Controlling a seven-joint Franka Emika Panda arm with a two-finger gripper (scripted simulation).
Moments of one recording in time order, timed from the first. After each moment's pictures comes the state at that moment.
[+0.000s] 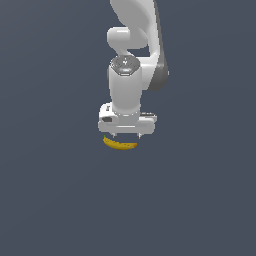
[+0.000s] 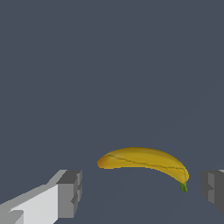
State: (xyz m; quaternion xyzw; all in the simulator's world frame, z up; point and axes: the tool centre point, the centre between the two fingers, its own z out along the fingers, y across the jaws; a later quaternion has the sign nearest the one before) arm 0.002 -0.005 0.178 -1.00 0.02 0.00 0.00
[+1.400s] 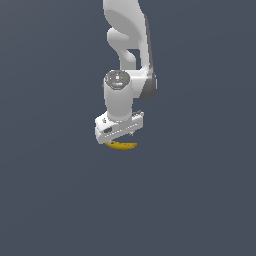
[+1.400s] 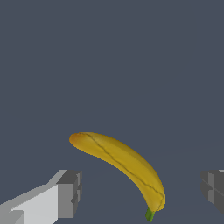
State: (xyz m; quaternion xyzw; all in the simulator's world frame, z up) arm -0.020 -0.031 0.130 -0.97 -0.23 0.00 -0.01
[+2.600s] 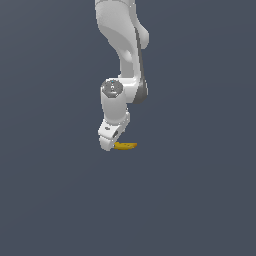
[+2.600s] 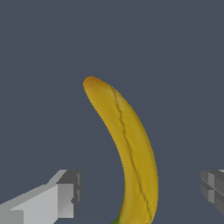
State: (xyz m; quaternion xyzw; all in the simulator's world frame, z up) arm -0.052 -0.050 0.079 -0.86 -0.52 0.00 0.00
